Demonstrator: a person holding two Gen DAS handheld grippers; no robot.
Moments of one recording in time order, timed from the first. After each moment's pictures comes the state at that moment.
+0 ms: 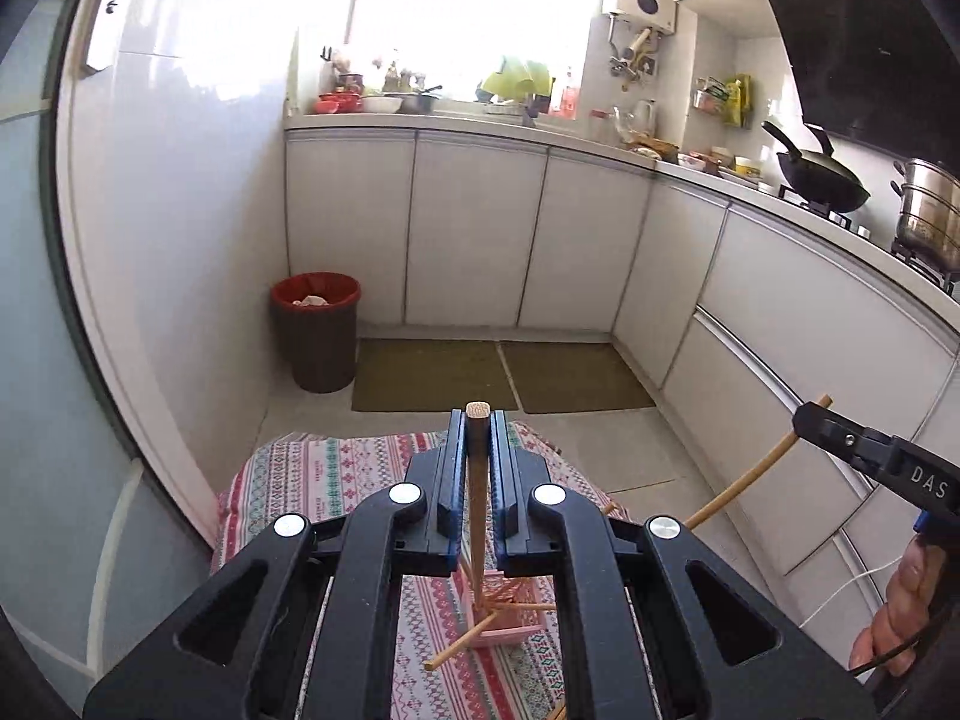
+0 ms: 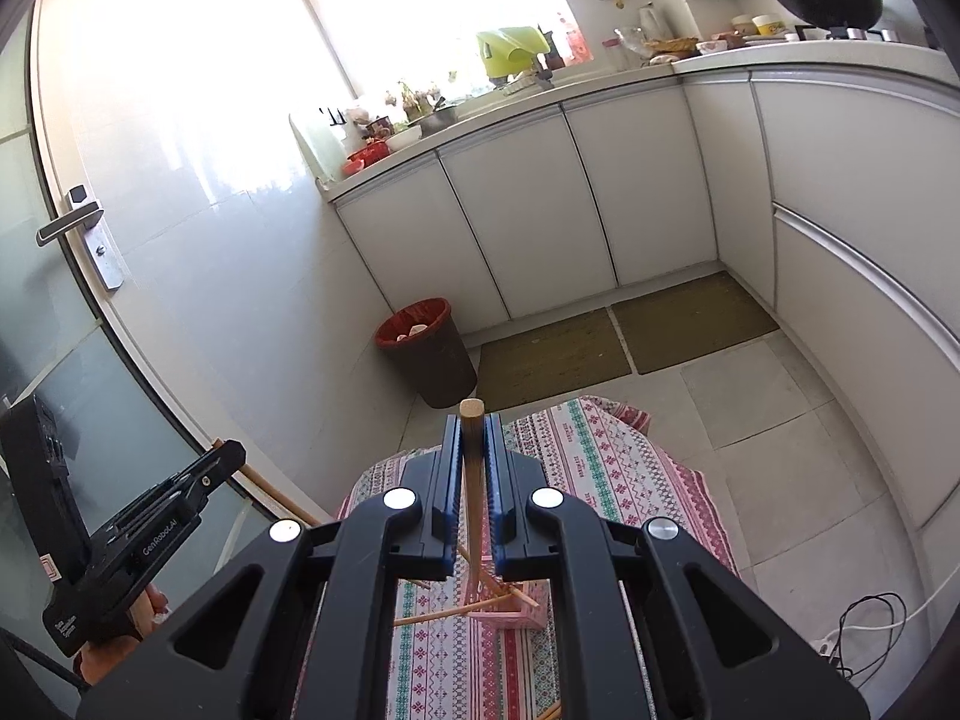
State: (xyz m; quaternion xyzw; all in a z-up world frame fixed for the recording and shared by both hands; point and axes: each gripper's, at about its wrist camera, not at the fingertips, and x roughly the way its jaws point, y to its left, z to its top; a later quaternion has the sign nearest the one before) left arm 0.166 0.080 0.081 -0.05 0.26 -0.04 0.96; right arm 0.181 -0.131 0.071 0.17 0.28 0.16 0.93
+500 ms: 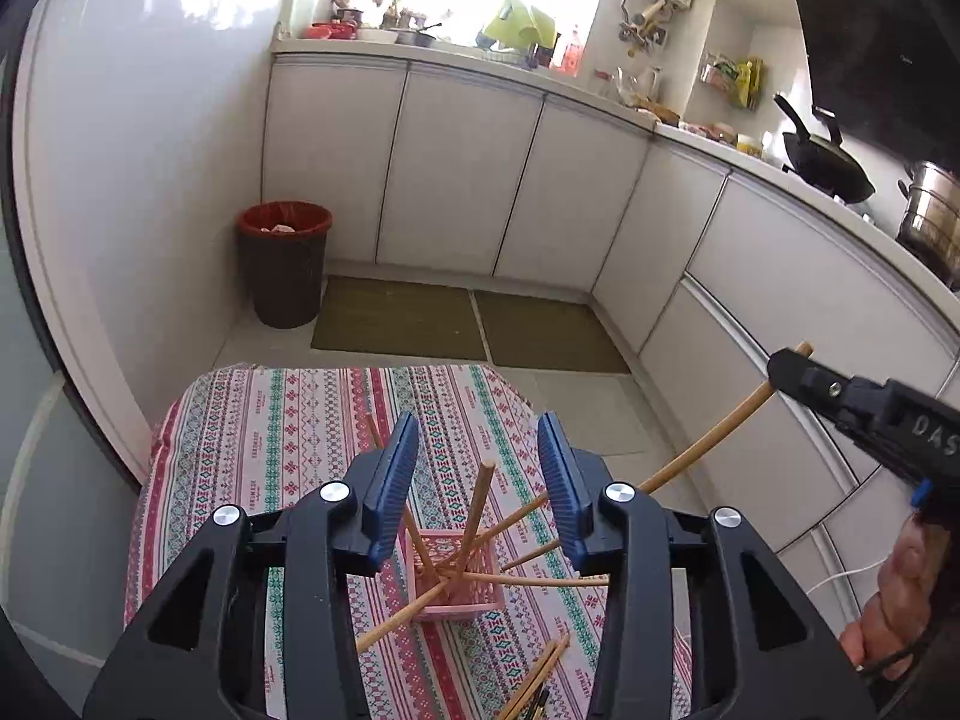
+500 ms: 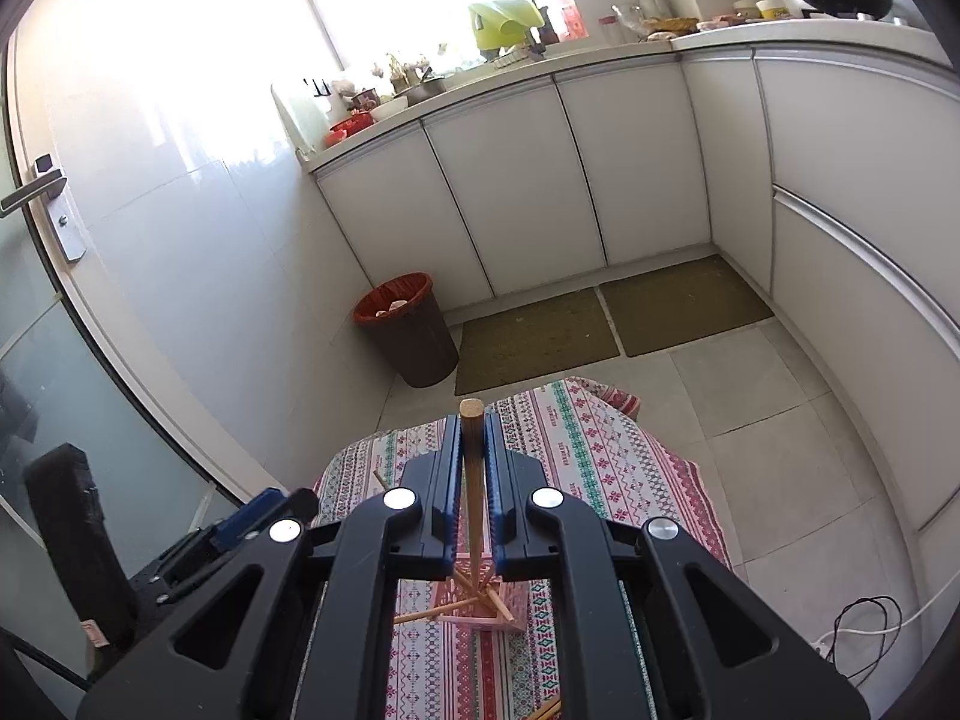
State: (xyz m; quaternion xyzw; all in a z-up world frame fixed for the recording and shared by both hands) left arm 0.193 0.072 0.015 -0.10 0.30 -0.06 0.95; right arm 0.214 -0.121 0.037 0.15 0.31 0.14 0.93
